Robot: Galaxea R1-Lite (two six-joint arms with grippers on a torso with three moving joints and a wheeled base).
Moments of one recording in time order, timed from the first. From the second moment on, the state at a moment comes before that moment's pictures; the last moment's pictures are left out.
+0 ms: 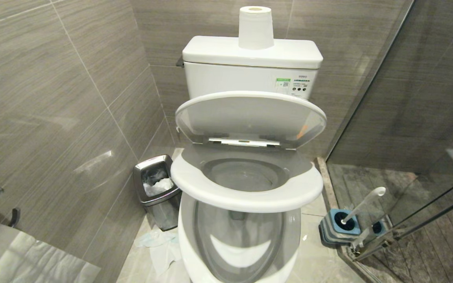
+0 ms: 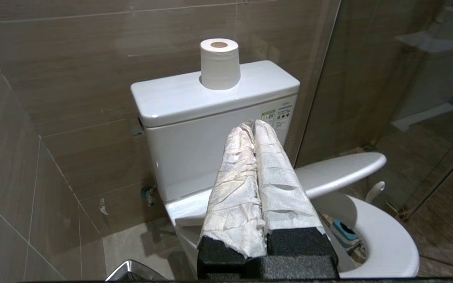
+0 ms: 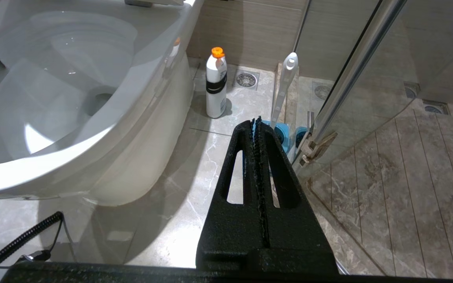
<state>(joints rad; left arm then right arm) -0.29 1.17 -1.50 0.09 -0.33 0.06 0.00 0.00 0.00 0.00 0.00 -0.01</state>
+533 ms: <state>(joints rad) -0.49 1.35 -1.78 0.37 -0.07 0.18 0.00 0.00 0.00 0.00 0.00 -0.02</state>
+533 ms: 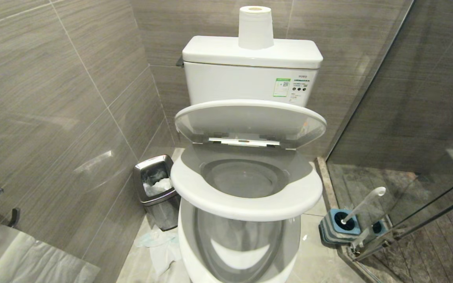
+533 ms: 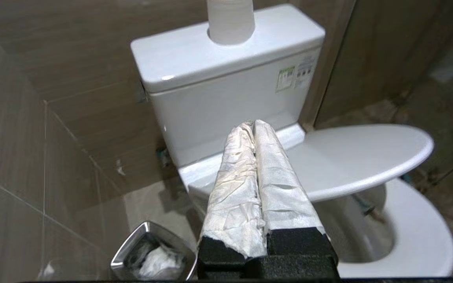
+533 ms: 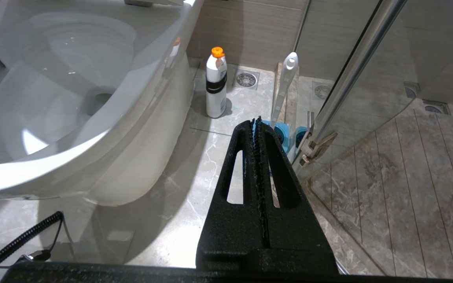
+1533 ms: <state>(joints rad) -0.69 1.59 -1.81 0.40 -0.06 0.34 0.00 0.00 0.00 0.00 0.00 -0.01</state>
